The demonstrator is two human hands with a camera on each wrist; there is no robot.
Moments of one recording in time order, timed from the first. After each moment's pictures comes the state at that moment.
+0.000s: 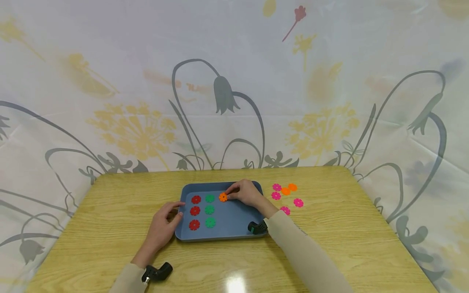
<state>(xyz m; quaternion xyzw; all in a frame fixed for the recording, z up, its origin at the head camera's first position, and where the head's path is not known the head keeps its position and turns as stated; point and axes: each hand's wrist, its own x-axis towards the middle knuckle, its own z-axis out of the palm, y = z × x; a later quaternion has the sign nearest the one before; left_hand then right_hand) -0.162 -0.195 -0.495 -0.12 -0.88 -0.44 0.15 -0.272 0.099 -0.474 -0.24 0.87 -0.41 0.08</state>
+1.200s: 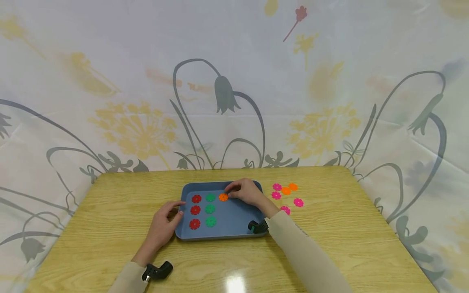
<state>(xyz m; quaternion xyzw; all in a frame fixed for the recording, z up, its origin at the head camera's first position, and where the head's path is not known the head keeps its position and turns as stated) -0.162 -0.195 -0.494 -0.12 -0.87 -0.45 0.14 -0.270 0.102 -0.468 -0.25 0.85 -0.45 0.10</state>
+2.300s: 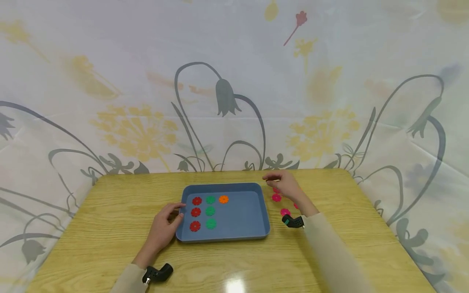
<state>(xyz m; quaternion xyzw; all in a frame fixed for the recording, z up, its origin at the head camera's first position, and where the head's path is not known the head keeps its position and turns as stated) -0.162 -0.195 -0.496 -0.12 -0.87 -0.45 0.14 -0.274 0.212 -0.446 -0.17 0.86 -0.49 0.00</state>
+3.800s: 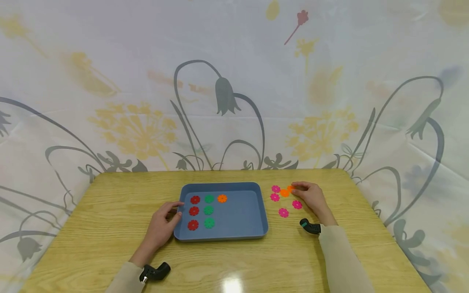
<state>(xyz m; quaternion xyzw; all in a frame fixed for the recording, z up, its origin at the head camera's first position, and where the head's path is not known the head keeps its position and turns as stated) -0.162 -0.195 -0.494 -0.12 -0.88 -0.45 0.14 -0.257 0.298 -0.487 -0.01 0.88 -0.48 -0.02</state>
